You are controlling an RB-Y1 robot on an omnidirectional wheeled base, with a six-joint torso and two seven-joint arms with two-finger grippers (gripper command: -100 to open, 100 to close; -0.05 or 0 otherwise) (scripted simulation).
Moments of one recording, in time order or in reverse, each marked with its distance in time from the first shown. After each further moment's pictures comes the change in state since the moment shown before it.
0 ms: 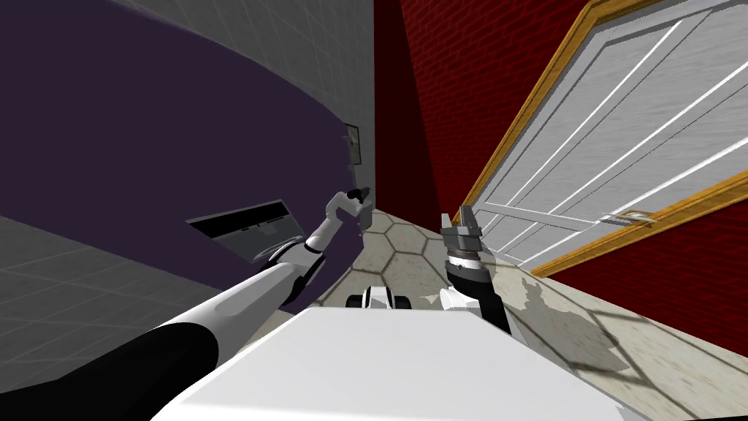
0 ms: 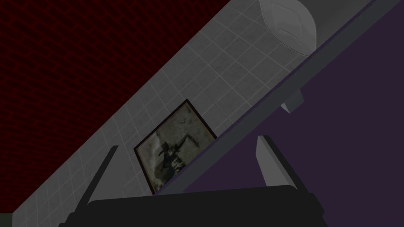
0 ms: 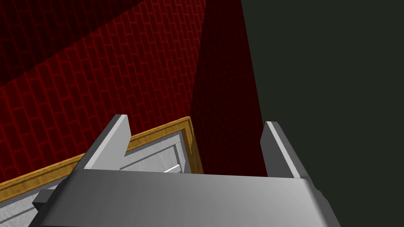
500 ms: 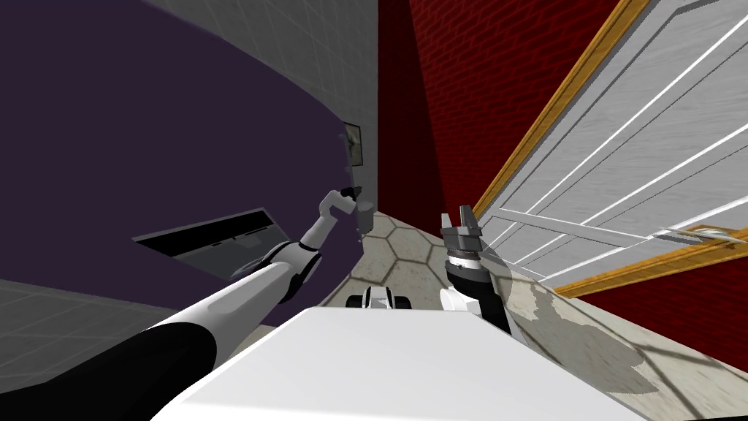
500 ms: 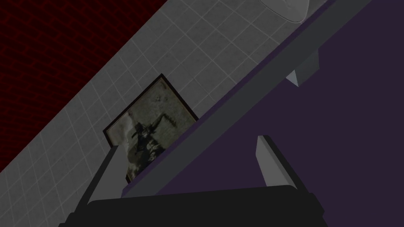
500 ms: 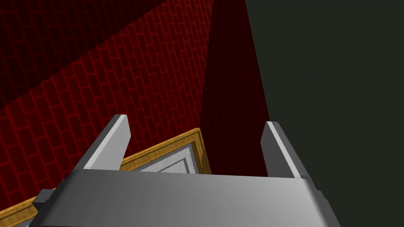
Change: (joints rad) left arm -0.001 0.045 0.062 0.046 -0.030 0.009 0.011; right arm 0.000 0.000 0.000 0.000 0.000 0.000 0.000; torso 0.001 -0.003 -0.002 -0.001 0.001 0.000
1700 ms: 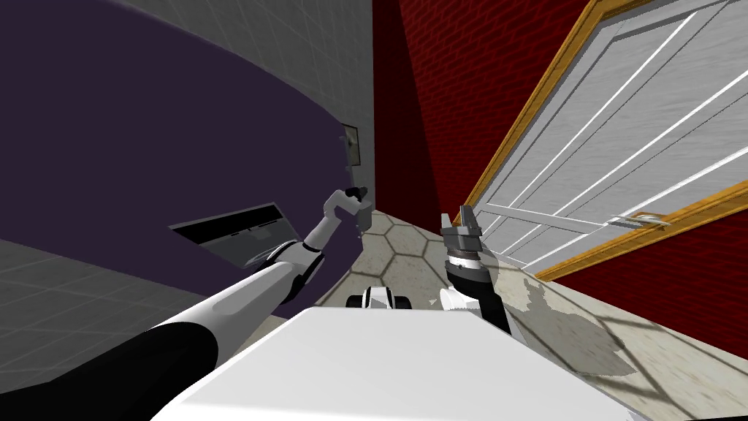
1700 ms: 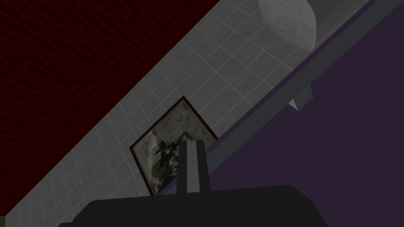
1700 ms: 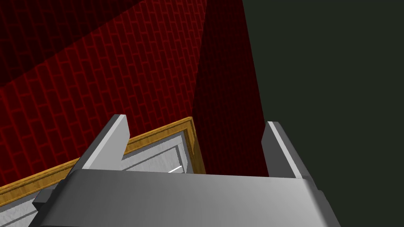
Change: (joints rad) left arm -0.008 -0.029 -0.048 -0.057 0.039 0.034 -0.017; right arm -0.001 0.000 0.000 0.000 0.000 0.000 0.000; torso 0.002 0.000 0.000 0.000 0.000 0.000
